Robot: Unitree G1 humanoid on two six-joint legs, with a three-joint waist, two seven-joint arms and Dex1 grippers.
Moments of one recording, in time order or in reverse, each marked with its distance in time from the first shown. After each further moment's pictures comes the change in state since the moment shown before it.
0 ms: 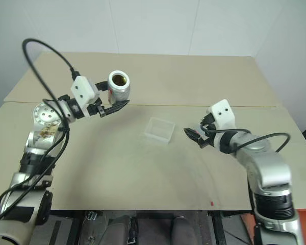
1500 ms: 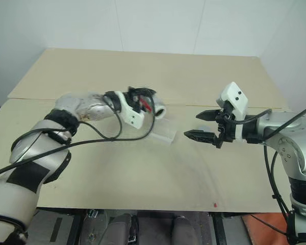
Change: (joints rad) left arm -0.411 -0.089 -0.383 0.803 0.552 -0.632 0.545; right arm -0.127 -0.225 0.028 0.084 0.166 -0.016 0.294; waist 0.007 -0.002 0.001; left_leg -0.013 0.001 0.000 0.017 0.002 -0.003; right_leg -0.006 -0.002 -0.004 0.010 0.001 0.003
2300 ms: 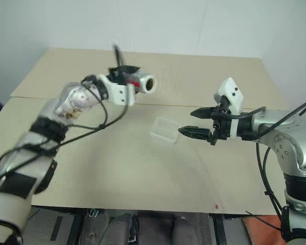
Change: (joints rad) left arm -0.099 0.094 -0.139 -0.292 0.247 0.127 0.180; right arm -0.045 0.037 0.023 0.006 0.067 0.033 -0.043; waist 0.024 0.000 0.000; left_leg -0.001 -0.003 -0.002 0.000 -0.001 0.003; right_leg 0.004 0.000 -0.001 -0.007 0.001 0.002
